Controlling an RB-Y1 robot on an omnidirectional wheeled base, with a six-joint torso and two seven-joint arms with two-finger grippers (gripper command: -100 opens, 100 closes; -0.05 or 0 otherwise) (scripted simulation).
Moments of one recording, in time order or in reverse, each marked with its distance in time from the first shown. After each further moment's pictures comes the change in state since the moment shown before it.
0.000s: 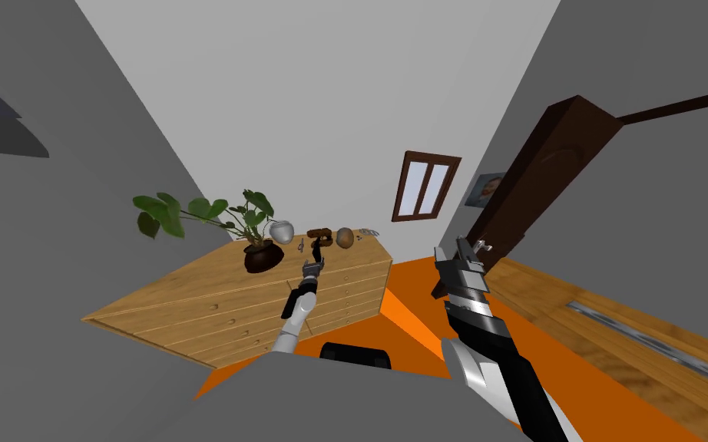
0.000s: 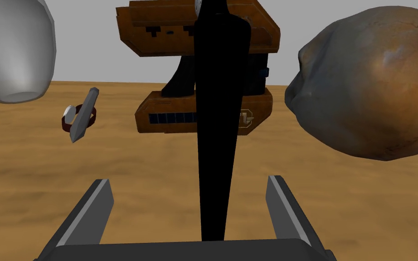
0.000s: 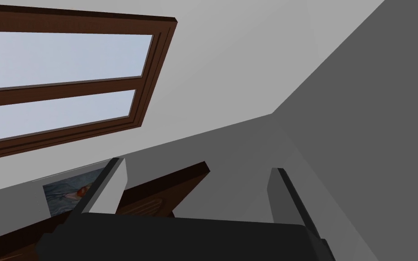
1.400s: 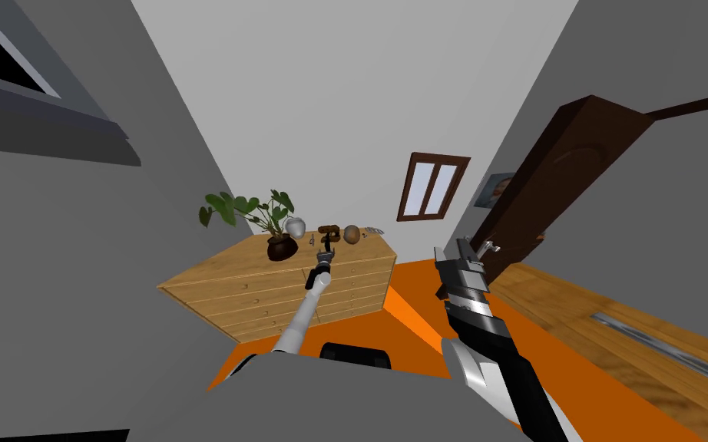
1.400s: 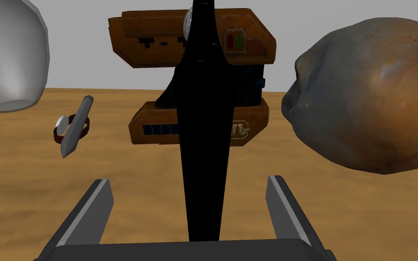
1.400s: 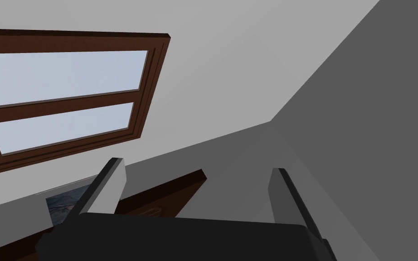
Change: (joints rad) left arm -0.371 -0.001 0.032 0.380 -0.023 -0.063 0.013; right arm 0.000 0.000 0.000 0.000 0.000 0.000 0.000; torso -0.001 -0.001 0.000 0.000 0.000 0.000
